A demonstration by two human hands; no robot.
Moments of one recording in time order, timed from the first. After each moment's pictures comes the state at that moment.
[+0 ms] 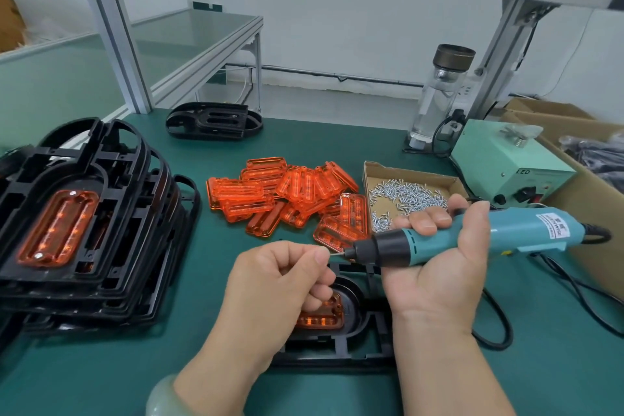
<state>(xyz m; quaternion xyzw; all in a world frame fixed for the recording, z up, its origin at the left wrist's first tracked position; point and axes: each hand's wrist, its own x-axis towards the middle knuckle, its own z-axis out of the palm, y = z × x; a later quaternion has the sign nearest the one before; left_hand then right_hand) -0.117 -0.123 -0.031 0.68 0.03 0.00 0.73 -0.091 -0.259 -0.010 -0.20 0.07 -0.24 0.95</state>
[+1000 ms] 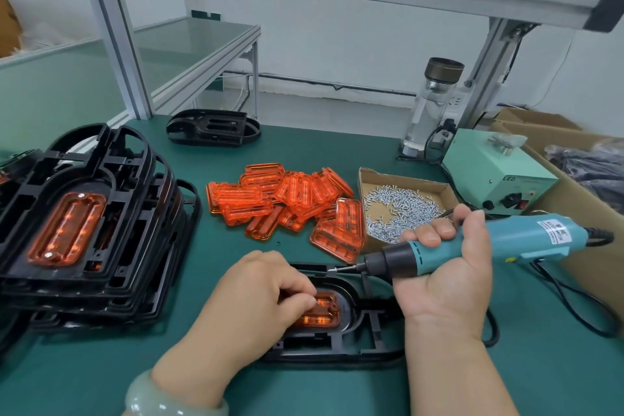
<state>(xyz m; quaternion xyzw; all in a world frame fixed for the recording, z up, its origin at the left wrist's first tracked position) -0.112 -0.093 -0.046 0.91 -0.16 0.05 0.37 -0.095 -0.277 -0.019 -0.24 0.09 -0.26 0.93</state>
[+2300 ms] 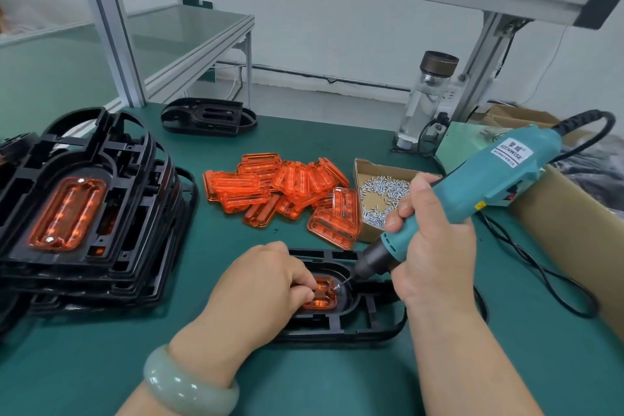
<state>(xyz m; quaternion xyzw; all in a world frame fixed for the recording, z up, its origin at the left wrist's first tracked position) -0.112 -0.100 -0.047 0.94 -0.17 0.01 0.31 -0.097 -0.273 -0.009 -0.49 0.01 -0.26 0.83</state>
